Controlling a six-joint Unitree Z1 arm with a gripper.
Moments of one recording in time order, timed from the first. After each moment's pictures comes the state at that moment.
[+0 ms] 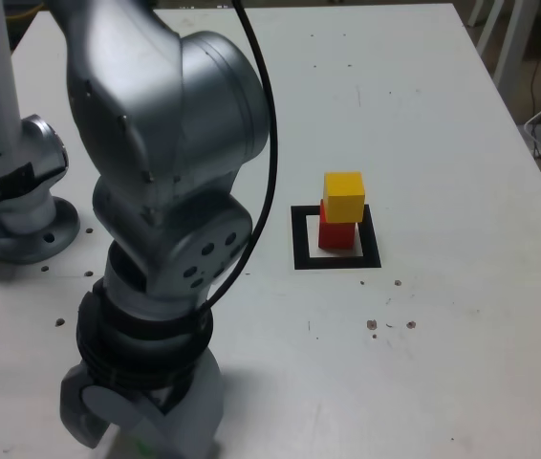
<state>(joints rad) -0.85 2.02 -1.37 1.12 -0.22 -0.51</state>
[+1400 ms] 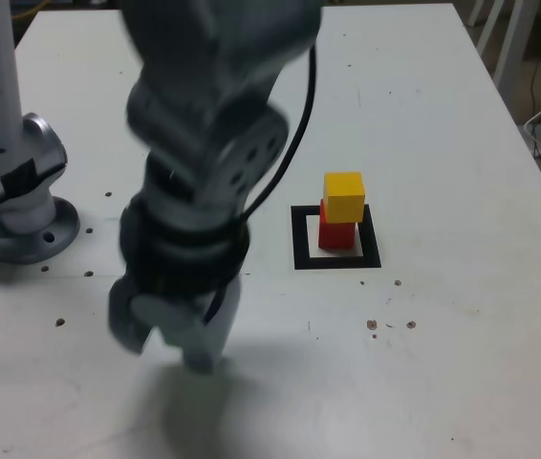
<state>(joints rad) -0.71 1.97 -1.48 1.35 -0.07 -0.43</state>
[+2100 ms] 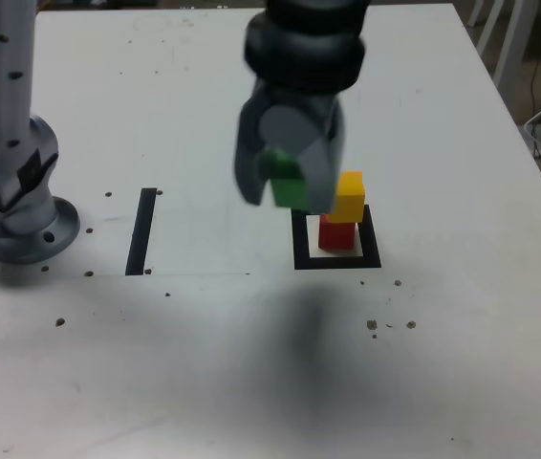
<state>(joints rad) -0.28 1.96 -1.82 1.59 0.00 -0.09</state>
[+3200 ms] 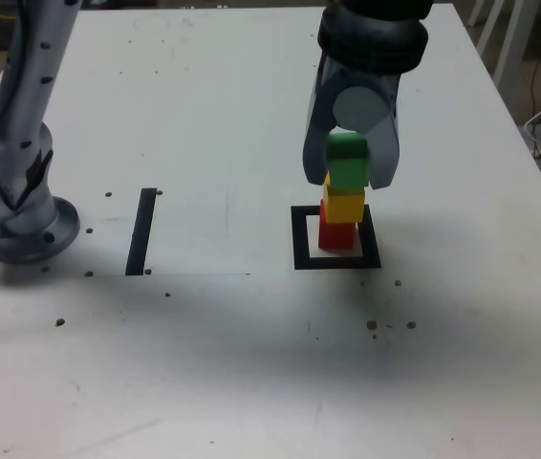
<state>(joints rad) -0.12 2.10 -1.96 1.60 0.01 0.01</state>
